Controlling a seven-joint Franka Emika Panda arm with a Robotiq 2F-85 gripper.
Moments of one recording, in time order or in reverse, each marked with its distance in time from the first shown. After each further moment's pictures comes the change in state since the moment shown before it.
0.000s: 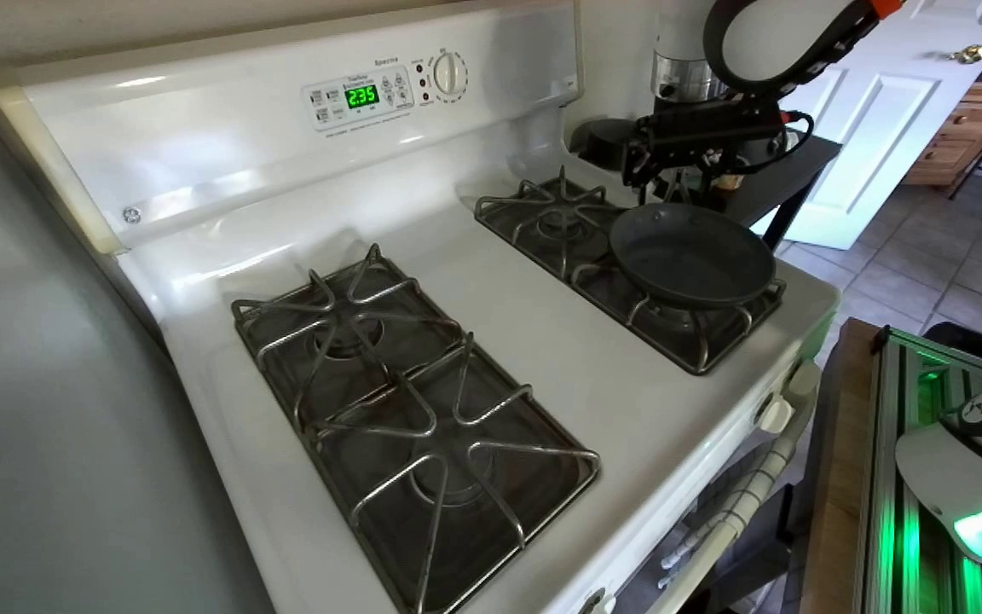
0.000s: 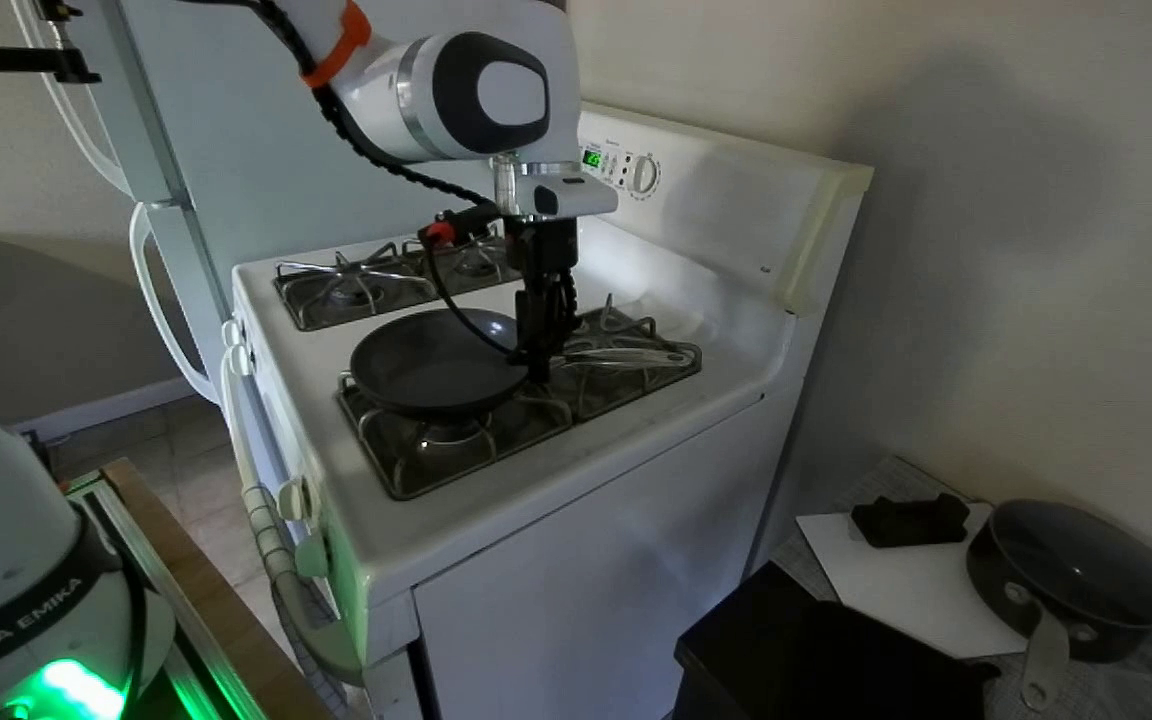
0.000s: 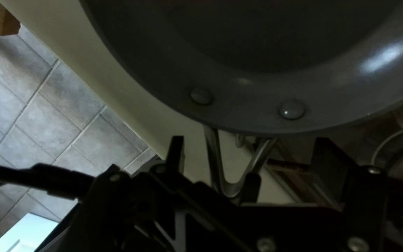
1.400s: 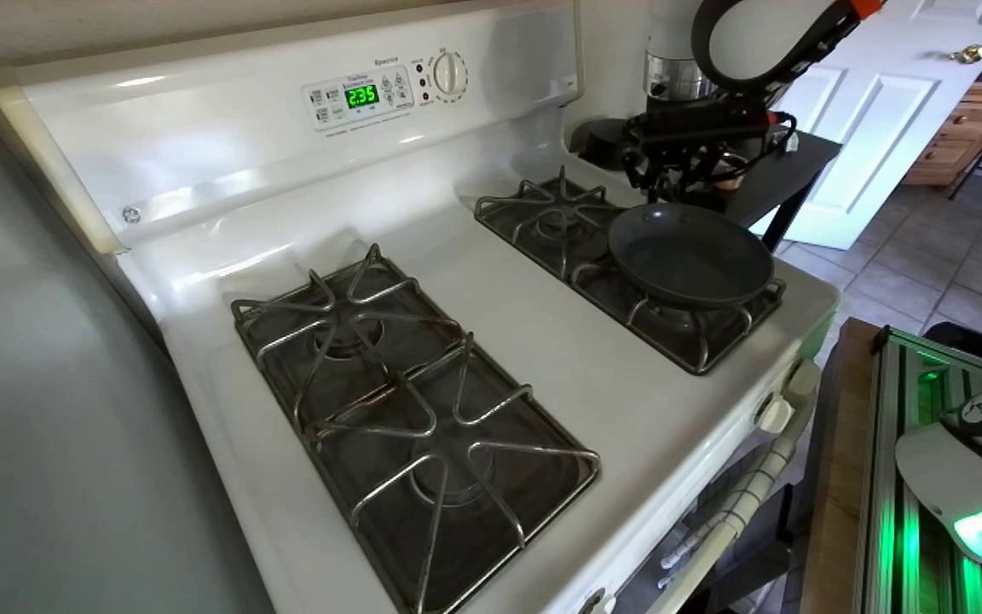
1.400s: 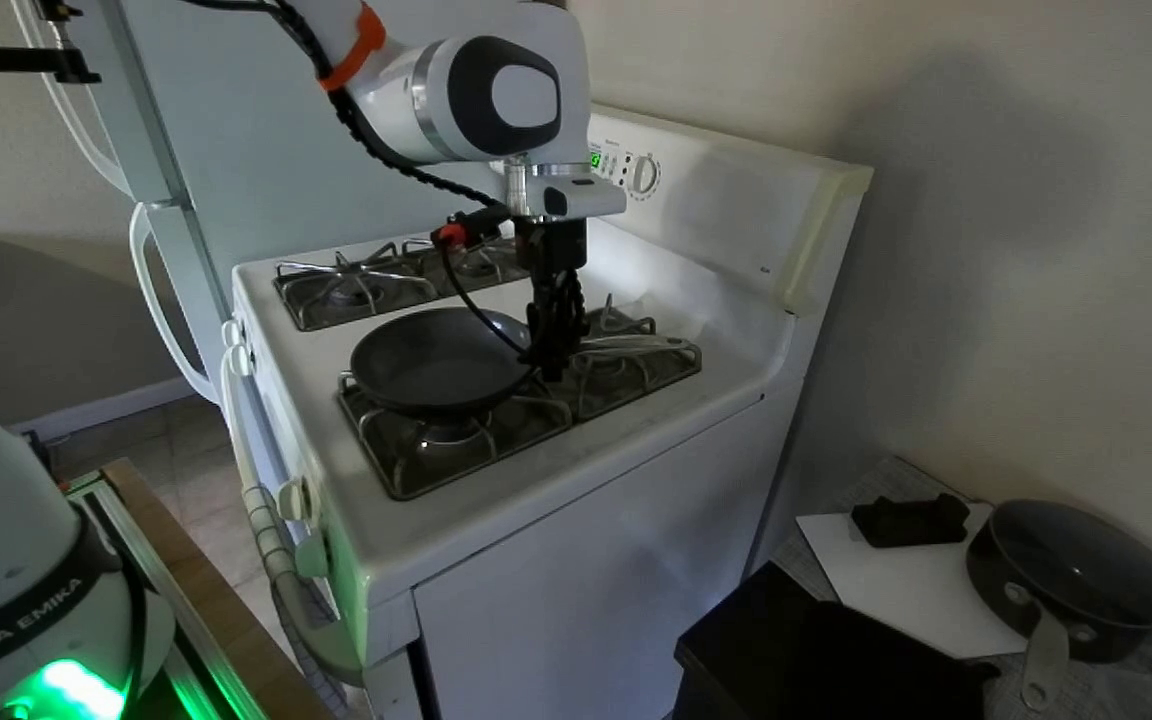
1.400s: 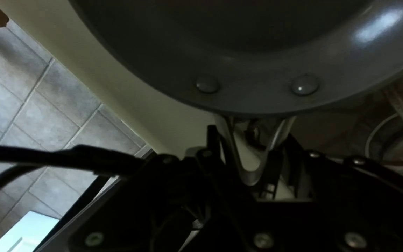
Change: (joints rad) arm 0.024 0.035 -0.026 0.038 0.000 -0.004 0.020
